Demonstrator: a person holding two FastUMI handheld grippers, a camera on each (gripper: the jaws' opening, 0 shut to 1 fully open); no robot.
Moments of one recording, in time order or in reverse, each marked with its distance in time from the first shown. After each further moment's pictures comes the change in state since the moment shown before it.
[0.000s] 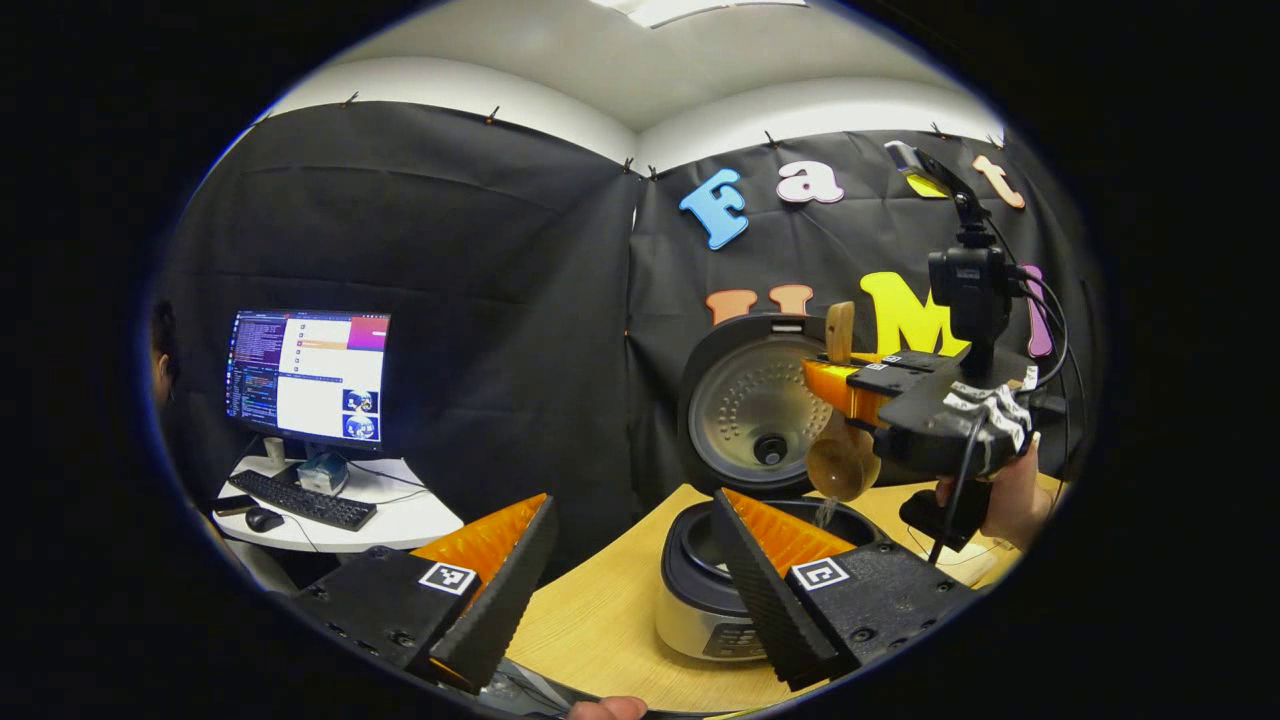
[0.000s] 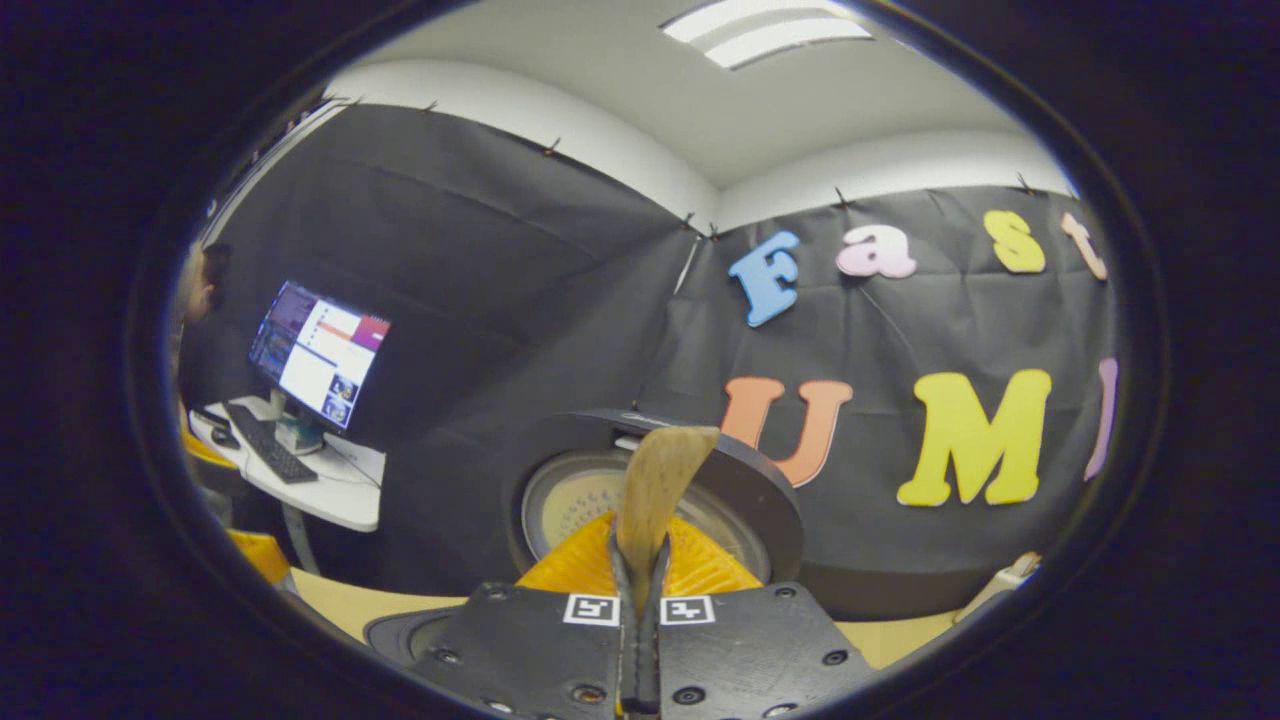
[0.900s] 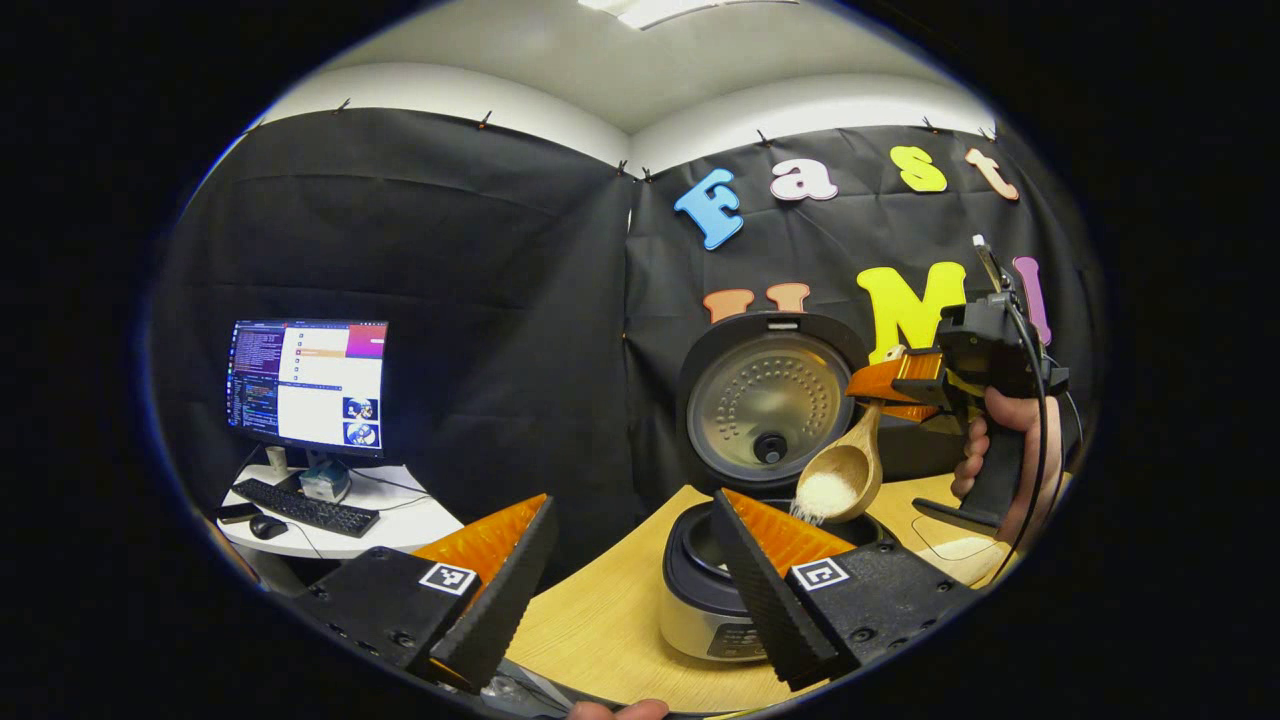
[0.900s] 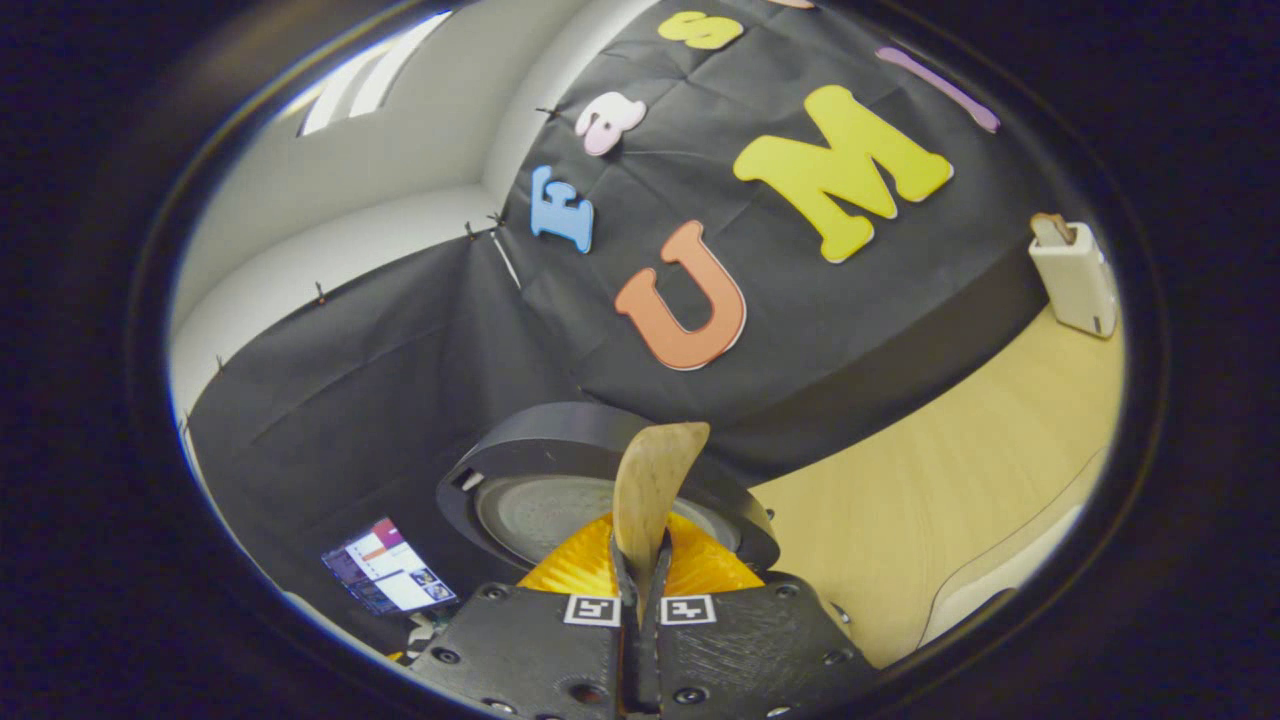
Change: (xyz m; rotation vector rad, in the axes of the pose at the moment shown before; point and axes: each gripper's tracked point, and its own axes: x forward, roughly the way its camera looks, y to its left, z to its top) left arm 0.001 -0.005 -0.001 0.022 -0.008 -0.001; right arm -0.008 -0.054 -0.050 0.909 0.176 -0.098
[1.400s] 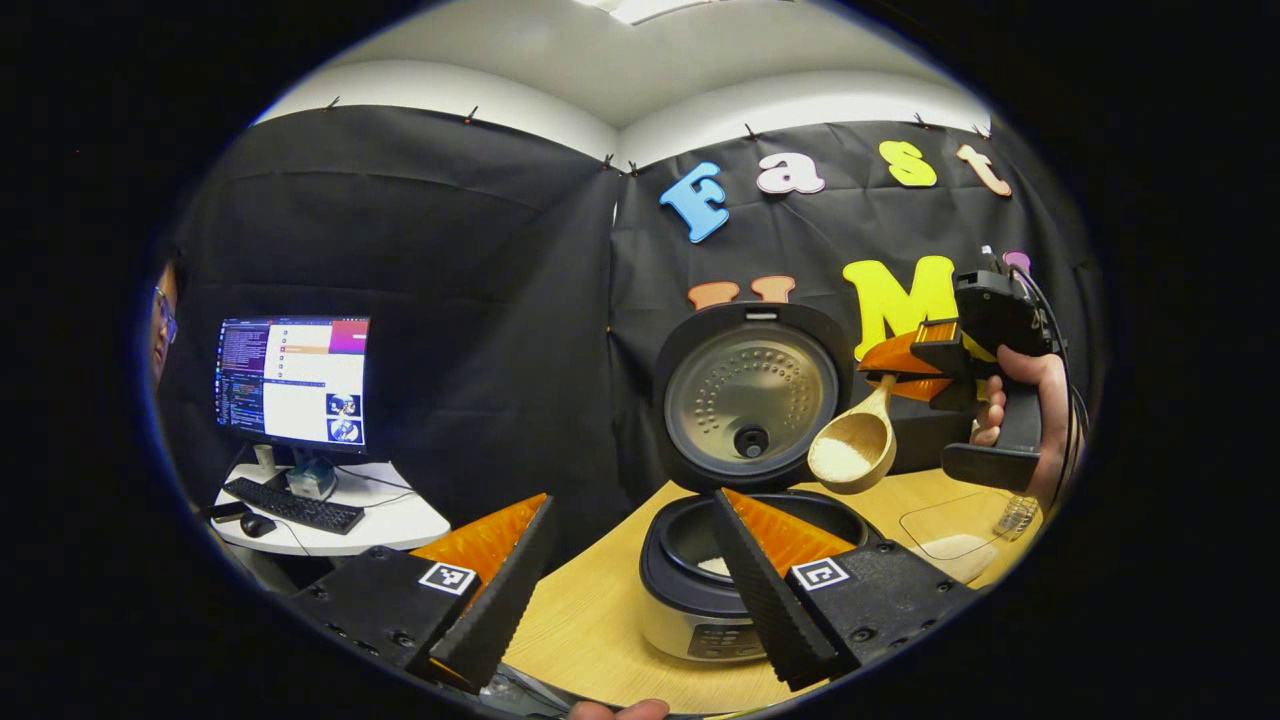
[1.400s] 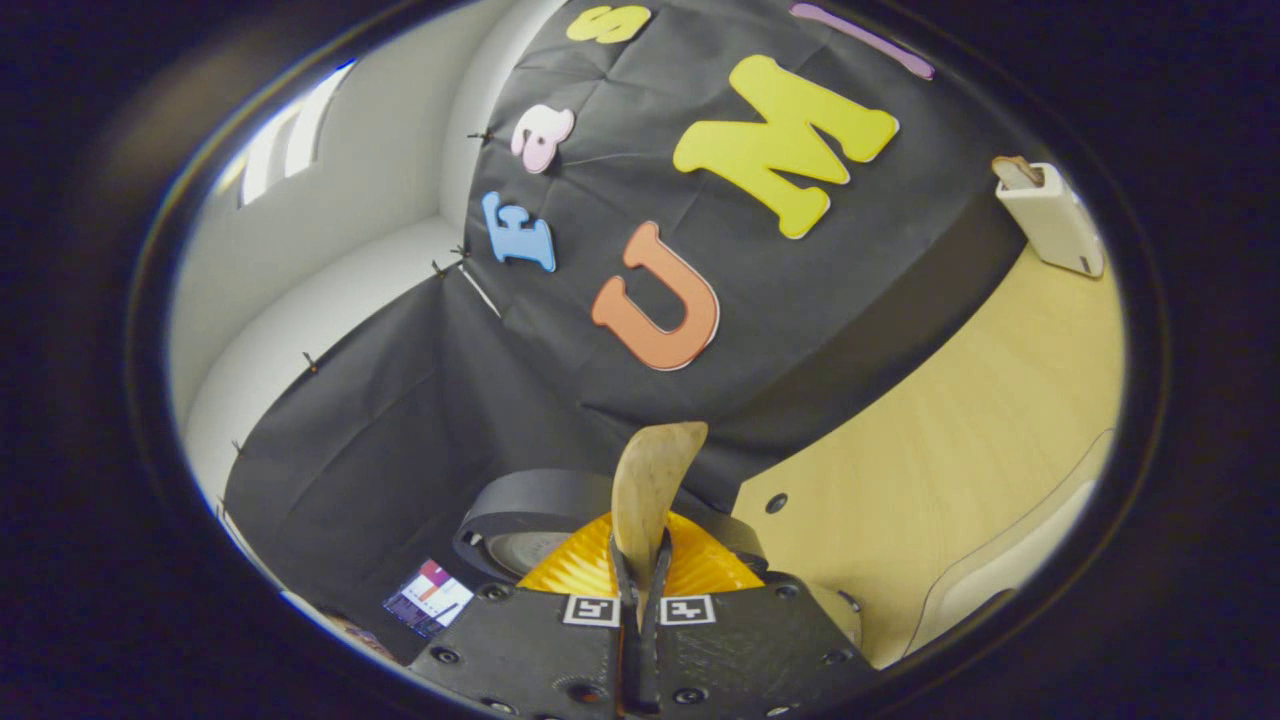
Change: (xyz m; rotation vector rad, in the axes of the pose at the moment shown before) left arm 0.003 -0.014 -0.005 0.009 0.018 -0.034; right arm -0.003 -0.026 0.025 0.262 0.056 0.026
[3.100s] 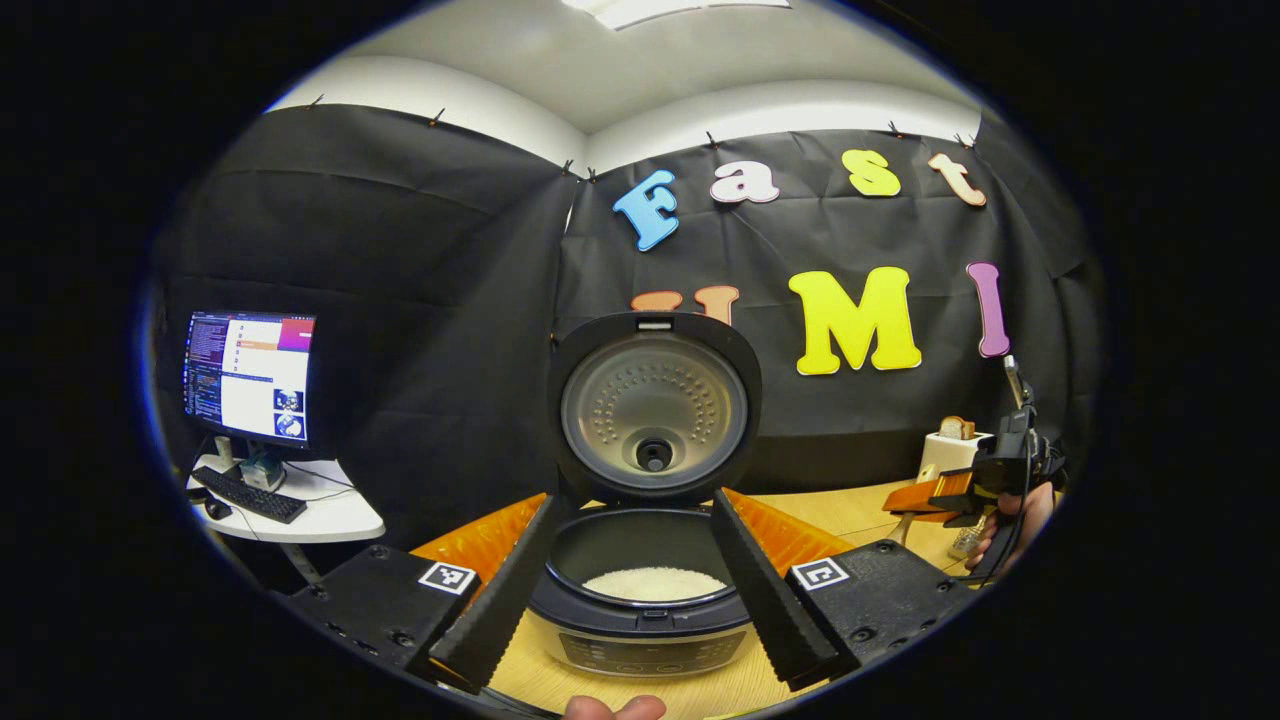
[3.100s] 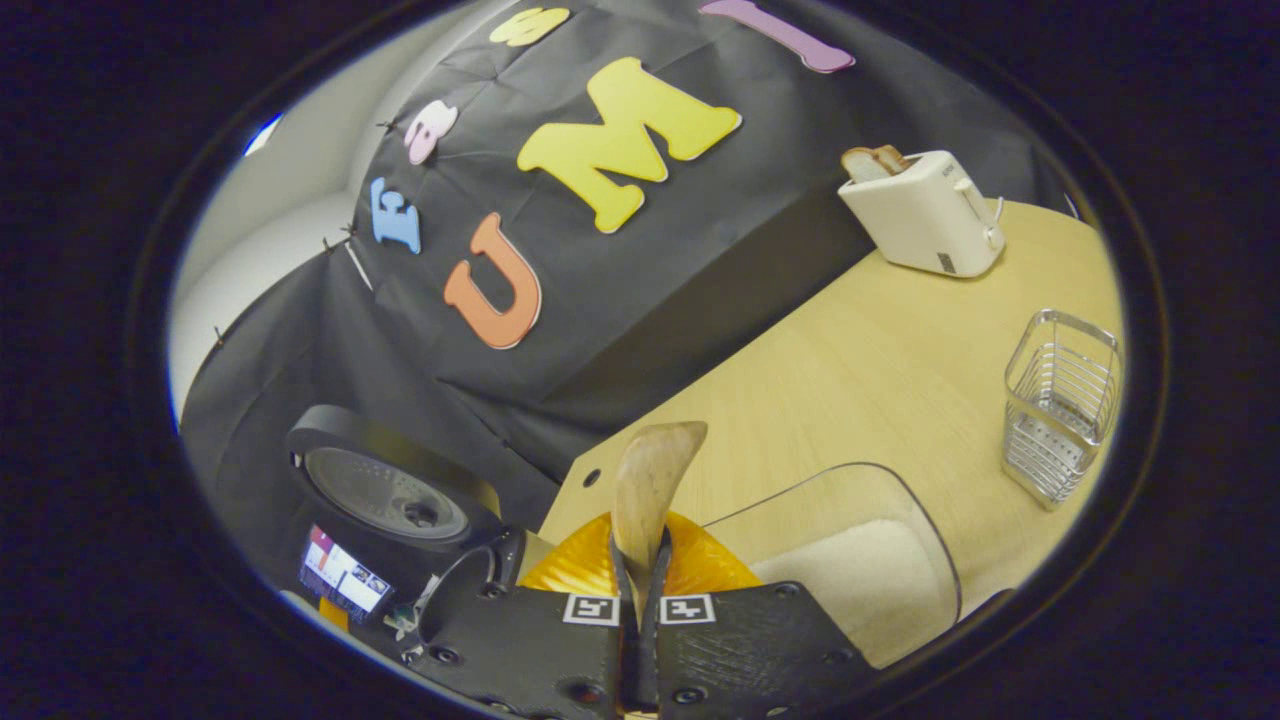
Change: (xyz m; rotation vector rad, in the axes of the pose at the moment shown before) left arm 0.003 -0.088 0.008 -0.021 -0.037 -0.129; right arm -0.109 -0.213 0.001 0.026 0.032 -0.333
